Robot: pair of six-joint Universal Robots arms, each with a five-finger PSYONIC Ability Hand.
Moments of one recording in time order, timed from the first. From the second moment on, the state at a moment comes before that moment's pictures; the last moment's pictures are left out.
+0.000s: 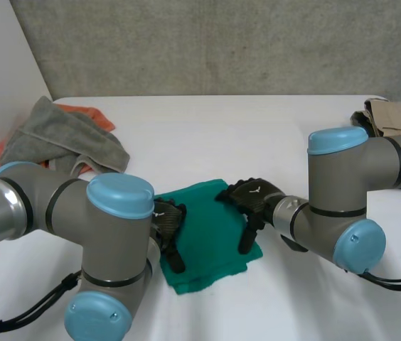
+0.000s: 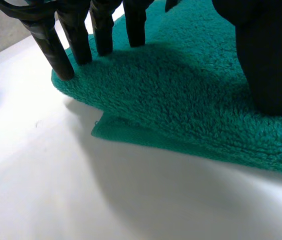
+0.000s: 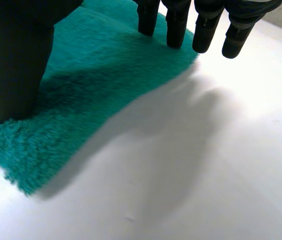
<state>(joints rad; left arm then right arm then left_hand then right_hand) 3.98 -2.19 -1.44 3.08 -1.82 3.27 2.08 -0.82 1.18 0.23 1.31 2.80 0.24 0.23 0.24 0.24 0.05 0.23 0.21 0.21 0.20 0.04</state>
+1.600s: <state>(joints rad) 4.10 -1.79 -1.47 3.27 -1.47 3.33 2.07 -1.07 1.51 -0.58 1.26 2.62 0.23 0.22 0.23 0.22 0.04 1.00 1.12 1.14 1.20 0.92</state>
